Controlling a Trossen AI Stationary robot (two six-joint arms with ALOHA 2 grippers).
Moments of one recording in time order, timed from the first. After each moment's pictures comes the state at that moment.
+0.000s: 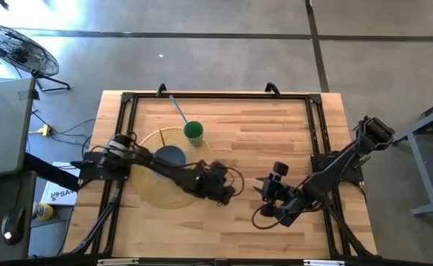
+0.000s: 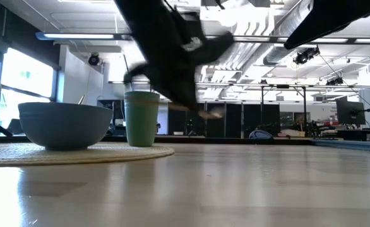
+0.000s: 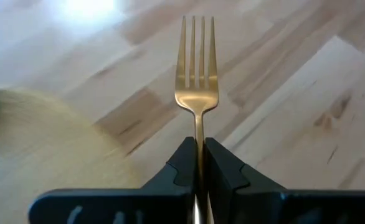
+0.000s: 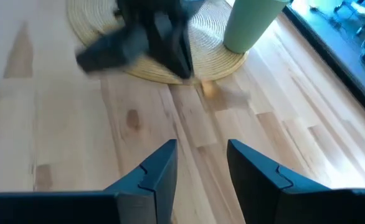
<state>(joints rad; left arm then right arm) -0.33 2.02 1.48 -0.57 -0.68 -1.03 0.69 1.46 0.98 -0.61 0.85 0.71</state>
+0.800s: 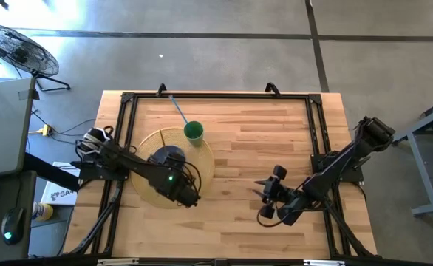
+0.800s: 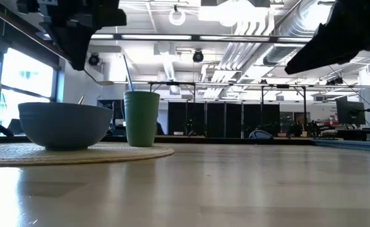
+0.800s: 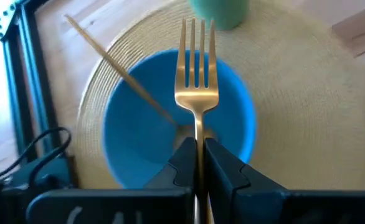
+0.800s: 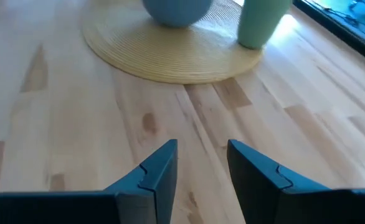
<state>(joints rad) -0.44 1.77 1.48 -1.55 -0.54 -1.63 0.72 1.46 0.78 -0.26 0.87 0.74</state>
